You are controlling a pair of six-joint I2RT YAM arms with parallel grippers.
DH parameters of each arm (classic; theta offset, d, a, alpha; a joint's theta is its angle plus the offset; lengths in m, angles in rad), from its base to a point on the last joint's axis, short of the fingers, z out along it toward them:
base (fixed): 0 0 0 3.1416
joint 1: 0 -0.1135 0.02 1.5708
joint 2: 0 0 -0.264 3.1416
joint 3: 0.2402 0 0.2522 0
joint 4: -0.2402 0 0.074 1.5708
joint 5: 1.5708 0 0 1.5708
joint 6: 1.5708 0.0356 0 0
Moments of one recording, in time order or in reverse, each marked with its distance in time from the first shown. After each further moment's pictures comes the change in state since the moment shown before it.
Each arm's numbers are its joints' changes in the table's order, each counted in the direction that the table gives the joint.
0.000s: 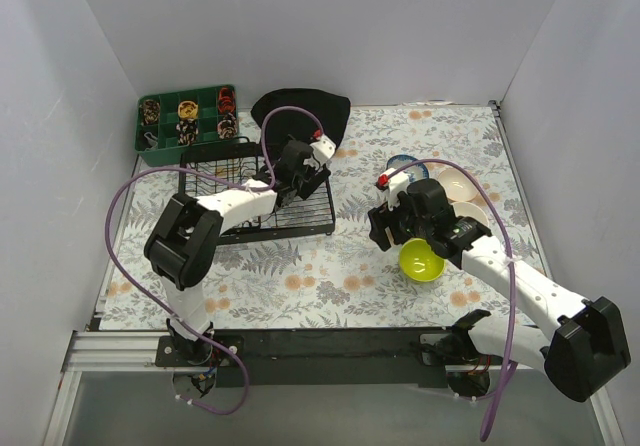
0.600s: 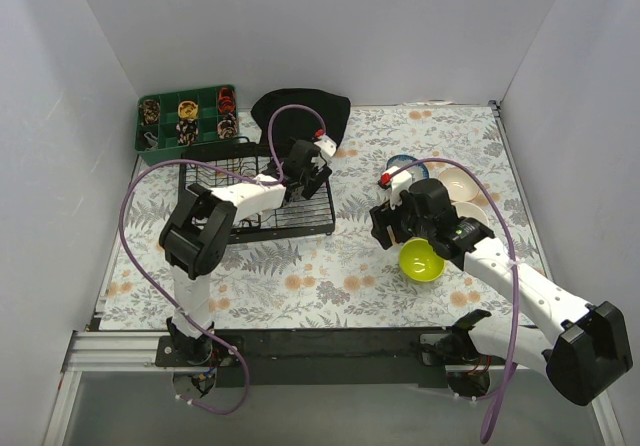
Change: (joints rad) left arm 0.000 0.112 0.090 -0.064 -0.043 -0.074; right arm 0.000 -0.020 0.005 0.000 0.034 0.000
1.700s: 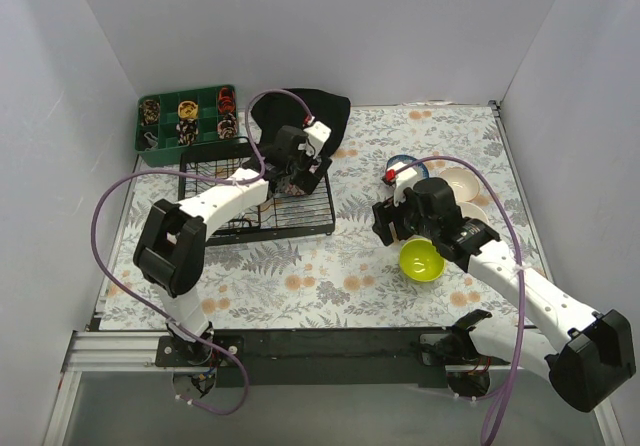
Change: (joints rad) left arm -0.024 -0.167 0.045 -0.205 0.225 -0.167; right arm 0.000 -0.039 0.012 -0.004 0.029 0.024
